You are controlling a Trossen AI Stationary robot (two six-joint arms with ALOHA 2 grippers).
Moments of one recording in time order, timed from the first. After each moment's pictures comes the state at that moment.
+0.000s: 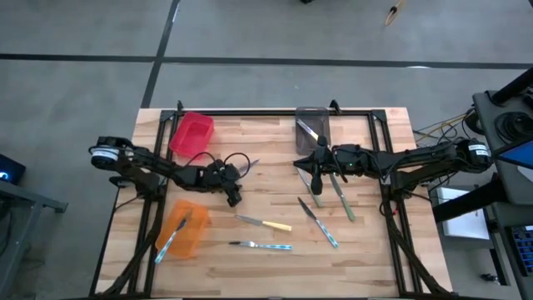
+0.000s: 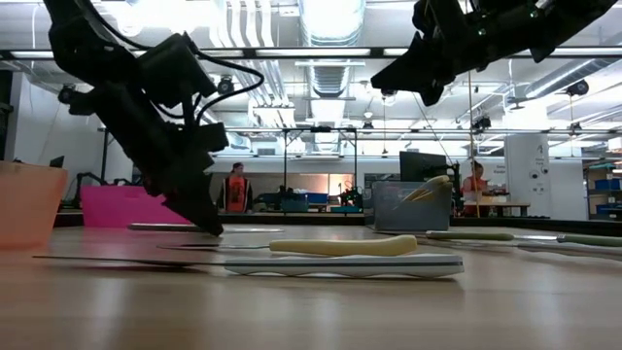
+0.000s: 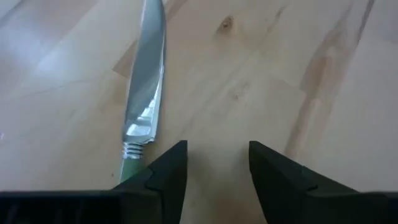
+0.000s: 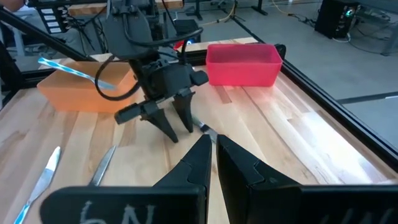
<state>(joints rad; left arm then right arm) -0.03 1.54 0.51 0.09 -0.33 -0.45 -0.06 1.18 0.60 0.30 0.10 0.08</state>
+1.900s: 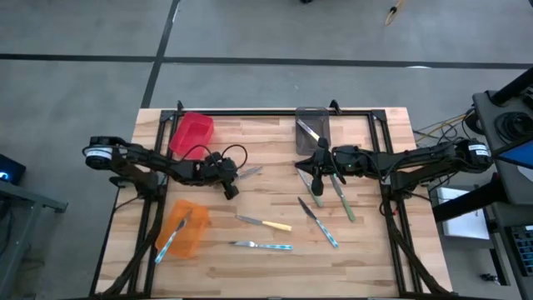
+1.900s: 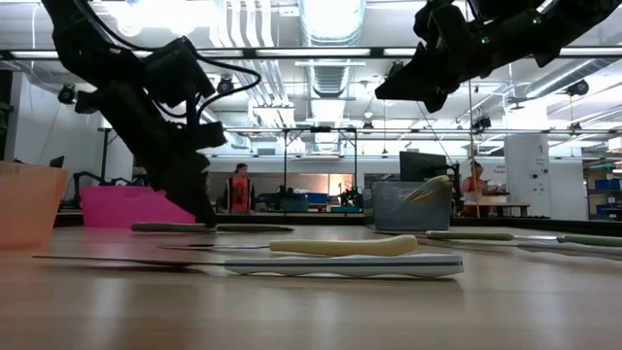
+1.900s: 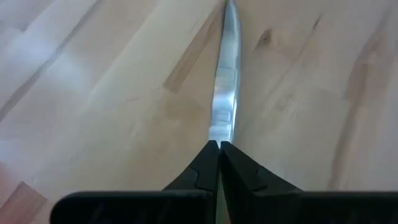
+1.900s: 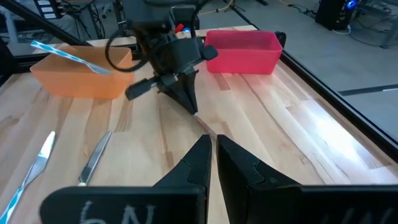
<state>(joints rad) 0.07 1.47 0.49 0.06 -0.32 -0.32 -0.06 1.18 0.58 0.29 0.10 0.07</state>
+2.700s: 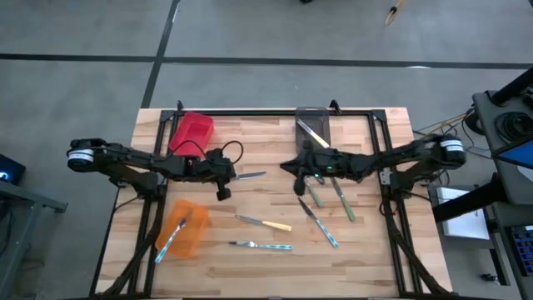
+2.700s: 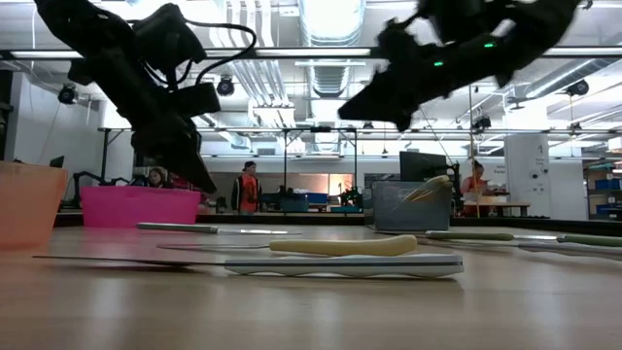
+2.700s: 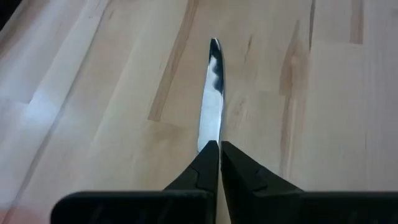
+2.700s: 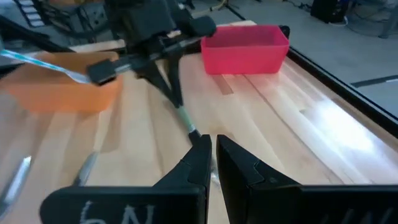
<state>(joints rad) 0.07 1.28 0.53 -0.10 -0.22 -0.06 -0.08 1.50 0.71 0.48 0.12 0.11</state>
